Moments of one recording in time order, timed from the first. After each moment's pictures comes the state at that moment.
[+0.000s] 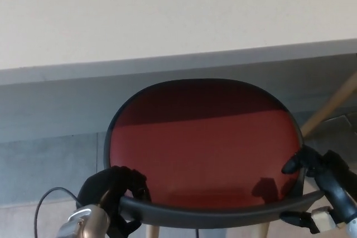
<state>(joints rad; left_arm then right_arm) -0.28 0.21 -0.38 0.99 0.56 -0.23 0.32 -0.13 -0.44 0.34 0.78 -0.47 -0.46 -0.34</state>
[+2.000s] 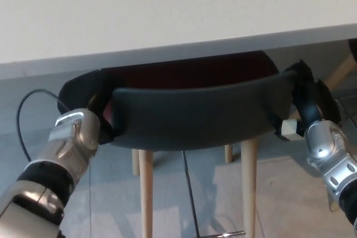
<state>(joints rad) -0.67 0.29 -0.42 1.06 0.53 -0.02 0.36 -0.63 -0.25 0.34 1.06 -0.32 -0.08 -0.32</state>
